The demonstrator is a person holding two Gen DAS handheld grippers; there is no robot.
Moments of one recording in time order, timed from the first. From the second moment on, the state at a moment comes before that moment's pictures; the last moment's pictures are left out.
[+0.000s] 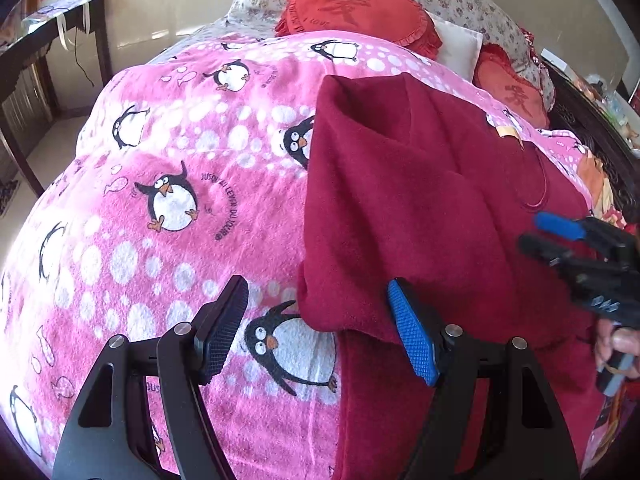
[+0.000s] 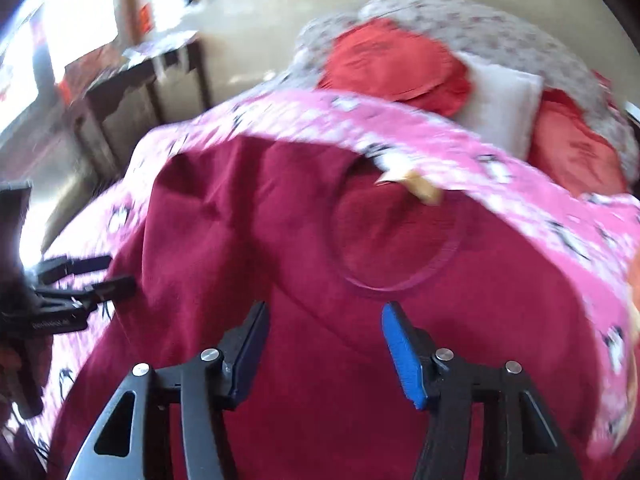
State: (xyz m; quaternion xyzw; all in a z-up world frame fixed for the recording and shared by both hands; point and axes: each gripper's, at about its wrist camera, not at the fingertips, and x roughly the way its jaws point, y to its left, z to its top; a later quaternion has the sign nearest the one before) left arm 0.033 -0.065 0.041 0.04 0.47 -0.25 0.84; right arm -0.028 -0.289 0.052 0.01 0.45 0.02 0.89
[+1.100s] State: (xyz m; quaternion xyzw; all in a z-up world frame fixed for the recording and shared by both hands) left arm 0.054 -0.104 0.050 0.03 0.45 -0.23 0.86; right arm -0.132 -0.408 0.080 0.09 0.40 -0.16 0.90
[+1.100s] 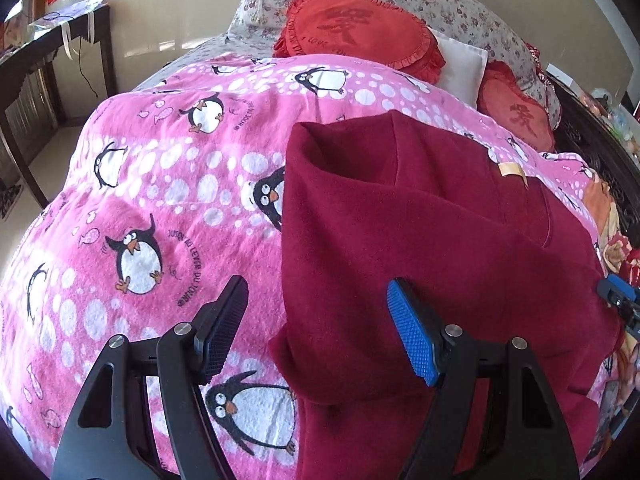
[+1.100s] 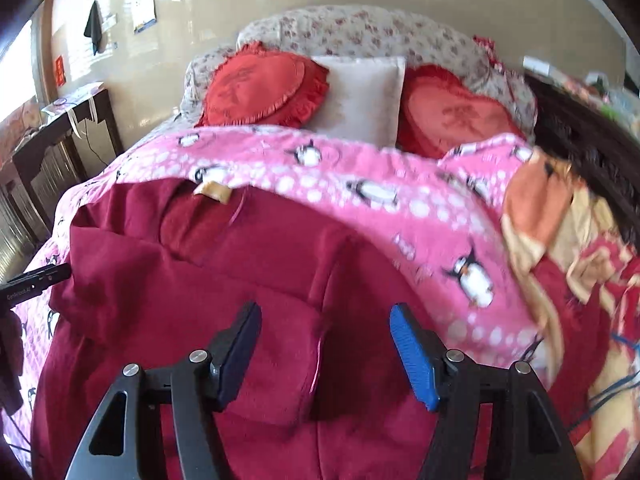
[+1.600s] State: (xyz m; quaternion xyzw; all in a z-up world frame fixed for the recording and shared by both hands) left arm 0.055 -0.123 0.031 0.05 0.46 -0.21 0.86; right arm -0.110 -0.414 0.065 0.05 0.39 -0.20 0.90
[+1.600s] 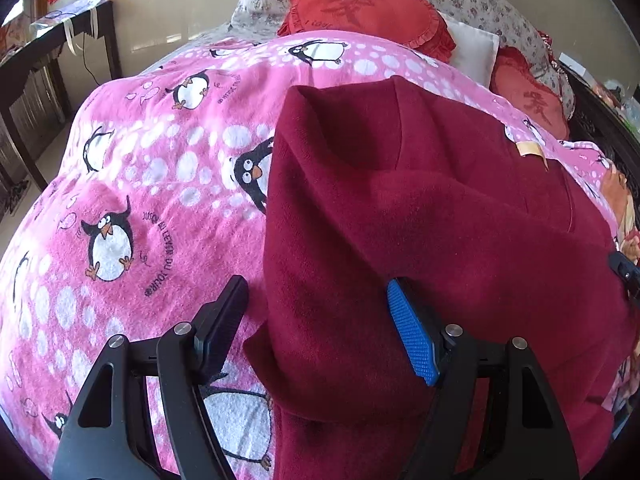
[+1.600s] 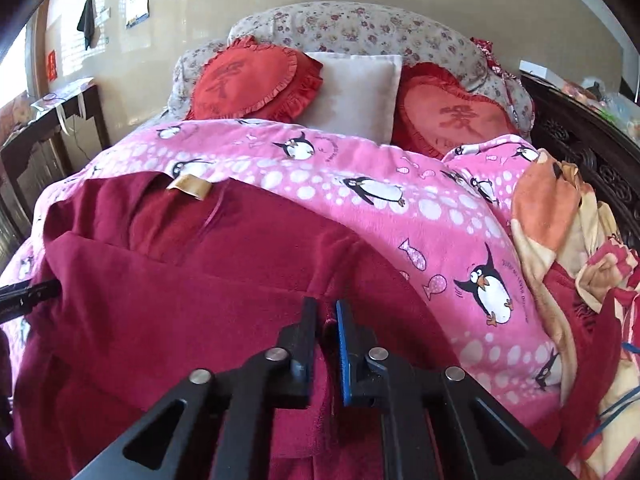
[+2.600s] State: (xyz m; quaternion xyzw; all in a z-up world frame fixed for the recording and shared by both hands) left arm 0.013 -0.127 0.050 0.09 0.46 -0.24 0.85; right arm -0.236 -0.552 0.093 0.21 0.40 -0.38 0.81
